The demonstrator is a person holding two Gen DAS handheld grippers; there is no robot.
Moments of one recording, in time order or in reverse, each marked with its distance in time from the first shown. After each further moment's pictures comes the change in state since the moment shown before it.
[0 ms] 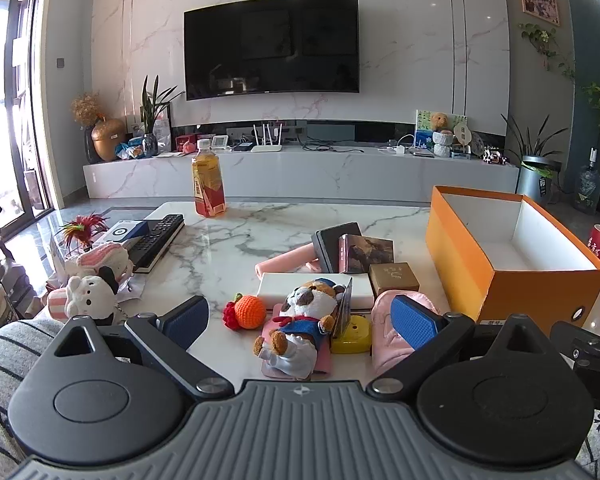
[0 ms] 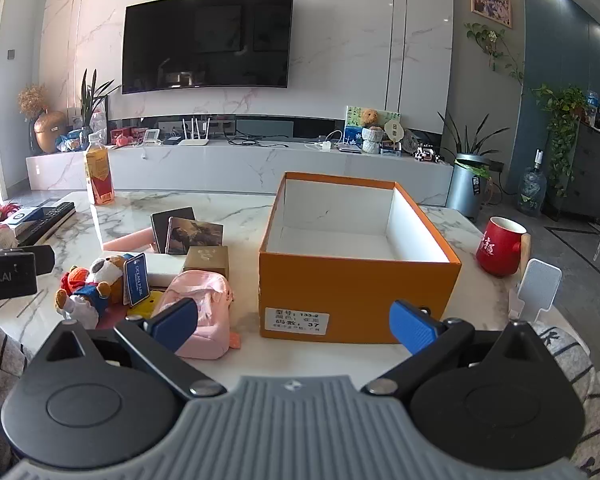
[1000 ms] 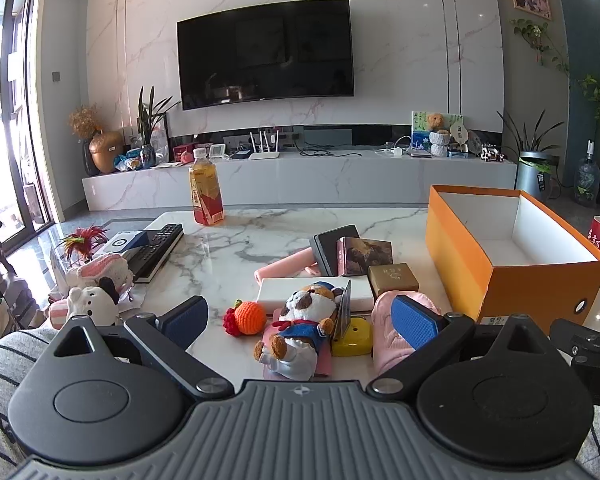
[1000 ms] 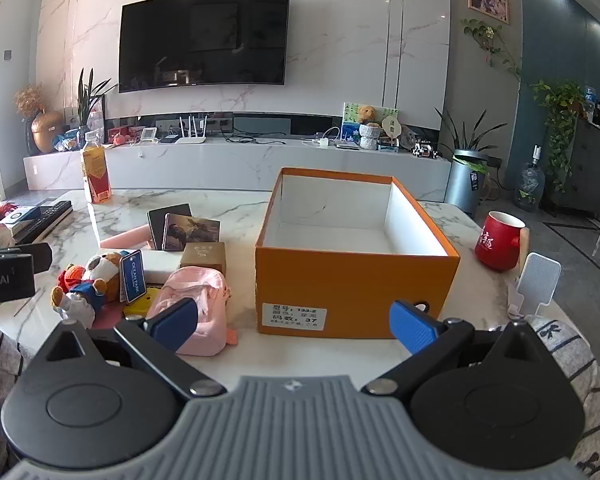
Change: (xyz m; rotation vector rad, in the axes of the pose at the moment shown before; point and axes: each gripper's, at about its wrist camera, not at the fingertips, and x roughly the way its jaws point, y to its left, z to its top) left arm -0.001 -0.008 -0.004 0.038 -0.023 0.004; right arm 0.003 -0.001 -0.003 0.000 0.008 -0.005
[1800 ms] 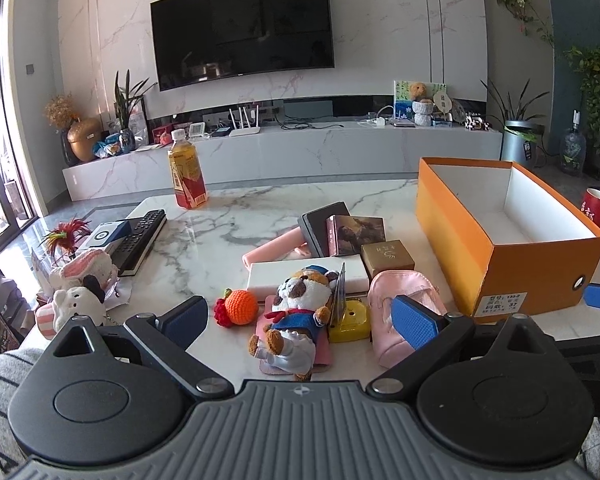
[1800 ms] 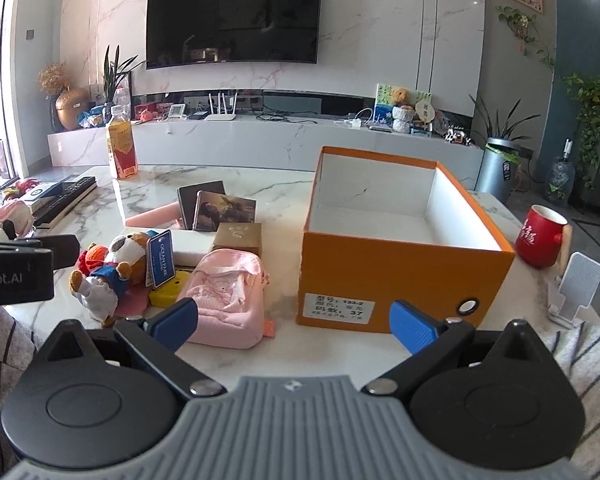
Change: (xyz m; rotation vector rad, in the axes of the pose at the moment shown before) left arm 0.023 0.006 0.013 0.062 0.104 -0.063; right arm 0.038 0.025 0.008 -0.026 0.089 0.113
